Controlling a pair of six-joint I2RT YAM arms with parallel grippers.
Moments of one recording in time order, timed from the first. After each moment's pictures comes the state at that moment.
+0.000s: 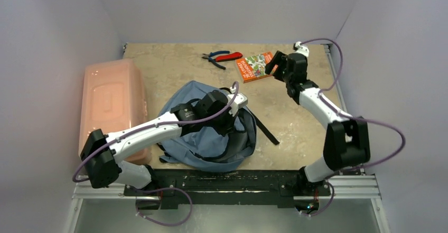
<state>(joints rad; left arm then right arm) -0.96 1.35 1.11 -0.46 0.09 -0.18 0.22 1.44 1.00 0.04 0.17 0.53</state>
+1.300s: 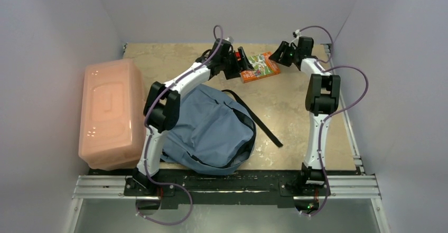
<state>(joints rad) -0.55 2.24 1.93 -0.30 0.28 -0.86 -0.06 2.45 1.97 -0.11 -0.49 0.39</state>
